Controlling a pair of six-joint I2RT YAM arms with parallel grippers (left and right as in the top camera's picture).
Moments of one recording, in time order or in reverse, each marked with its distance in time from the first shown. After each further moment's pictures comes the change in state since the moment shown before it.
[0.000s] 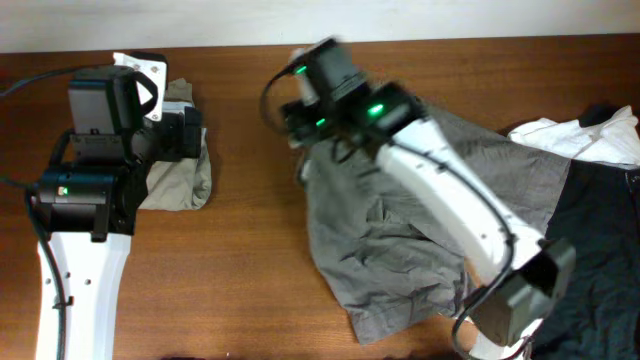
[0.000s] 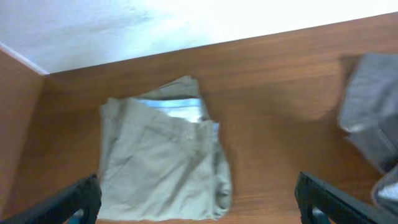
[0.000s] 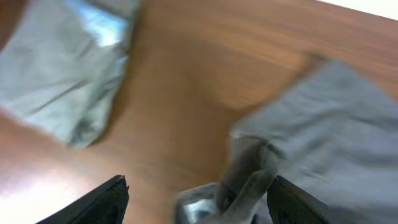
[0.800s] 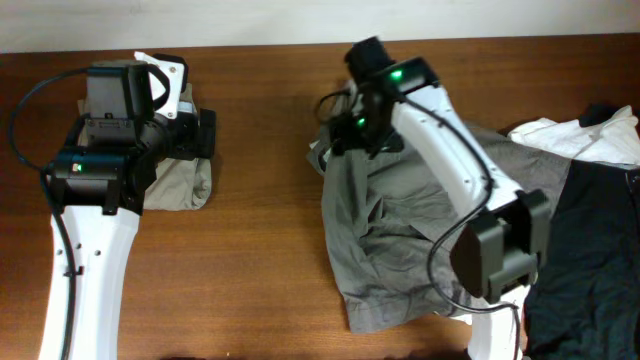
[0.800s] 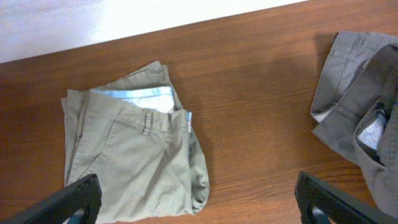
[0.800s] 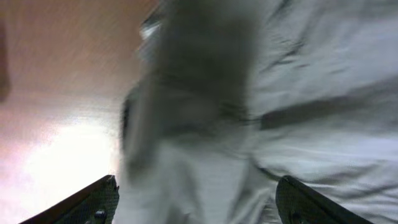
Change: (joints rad) left arm 0.000 0.071 0.000 -0.019 0.089 0.000; right arm -0.175 0.190 0.020 -0.310 -0.175 0.061
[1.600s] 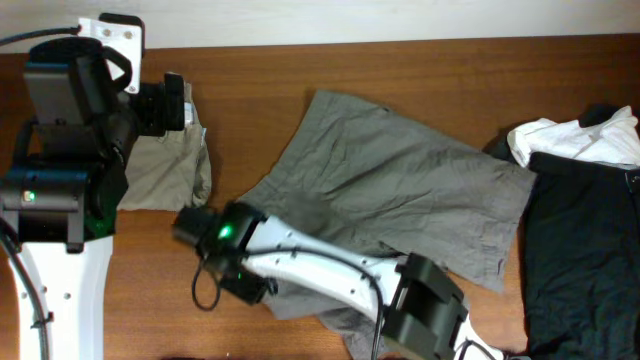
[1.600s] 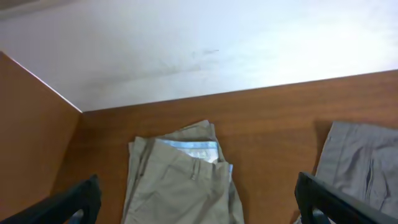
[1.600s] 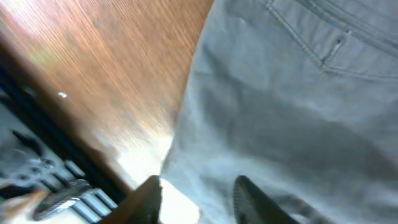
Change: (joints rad) left arm 0.000 -0.038 0.220 0.000 -0.140 0.018; right arm 0.701 0.066 -0.032 -0.104 0.121 -0.225
